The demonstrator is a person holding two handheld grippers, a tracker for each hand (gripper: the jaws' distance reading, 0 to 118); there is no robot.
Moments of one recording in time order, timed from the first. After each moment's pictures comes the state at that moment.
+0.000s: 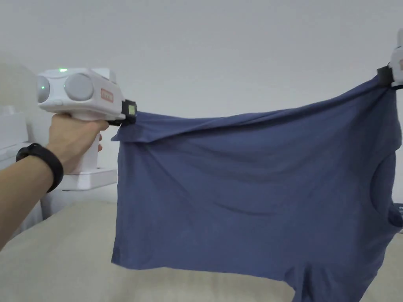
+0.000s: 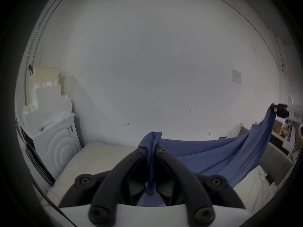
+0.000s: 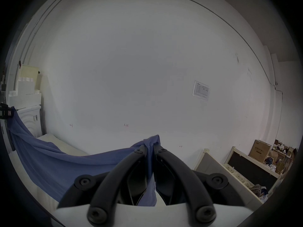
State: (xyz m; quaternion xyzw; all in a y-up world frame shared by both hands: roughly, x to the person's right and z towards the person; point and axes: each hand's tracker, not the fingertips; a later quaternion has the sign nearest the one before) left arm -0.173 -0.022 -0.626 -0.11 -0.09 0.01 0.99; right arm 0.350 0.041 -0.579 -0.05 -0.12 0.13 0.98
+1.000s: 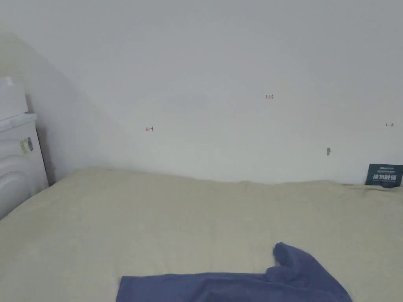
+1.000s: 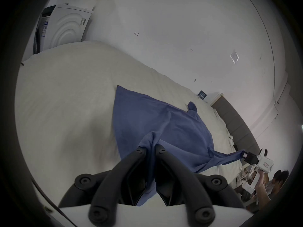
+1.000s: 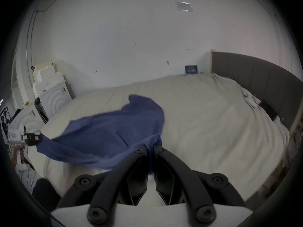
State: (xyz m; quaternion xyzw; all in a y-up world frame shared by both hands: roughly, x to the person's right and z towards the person) left arm -0.261 -0.425 -0.286 -0.35 -0.16 0.22 0.89; right arm 0.362 -0.413 -0.154 -0.28 -0.06 -0.08 0.95
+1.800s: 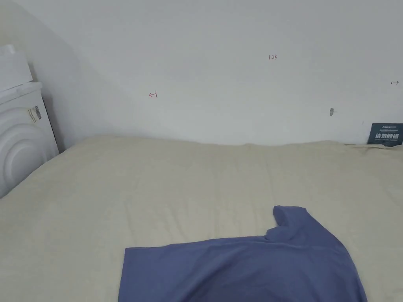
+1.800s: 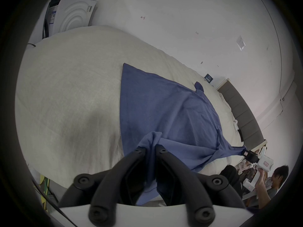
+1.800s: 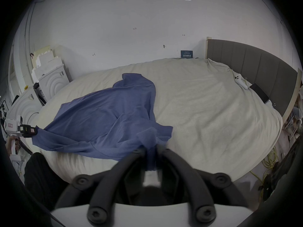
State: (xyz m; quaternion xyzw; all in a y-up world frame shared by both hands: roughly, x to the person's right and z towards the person) left arm -0.259 -0.460 -0.232 -0.40 -0.15 0.21 0.88; right arm 0.362 -0.443 -0.101 -0.32 -0.06 -0.05 0.94
